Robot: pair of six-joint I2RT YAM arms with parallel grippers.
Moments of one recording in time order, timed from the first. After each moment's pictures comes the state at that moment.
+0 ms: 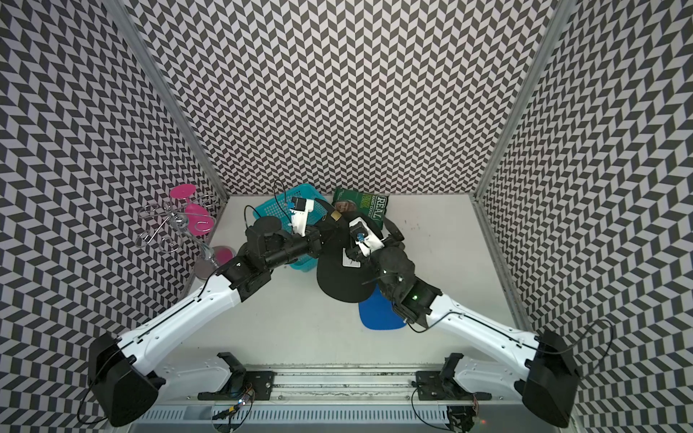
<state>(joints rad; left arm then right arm) -0.65 1.22 1.04 -0.01 0.27 -0.45 0.89 1.18 0.87 0.33 0.61 -0.46</state>
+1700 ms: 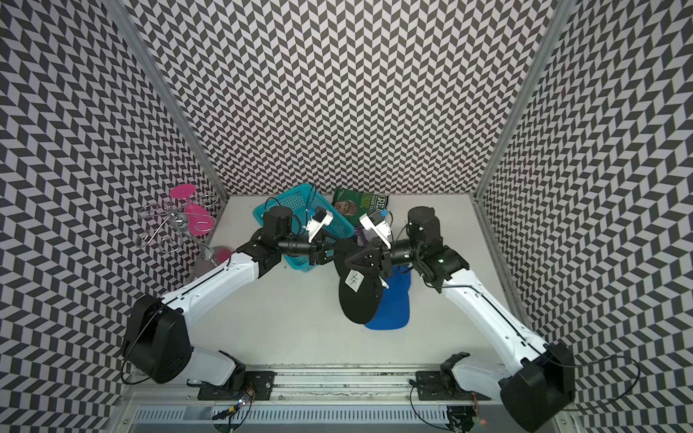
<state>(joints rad) -0.46 1.48 1.07 -0.01 0.95 -0.04 0.47 1.20 1.07 -0.12 -1.26 0.35</state>
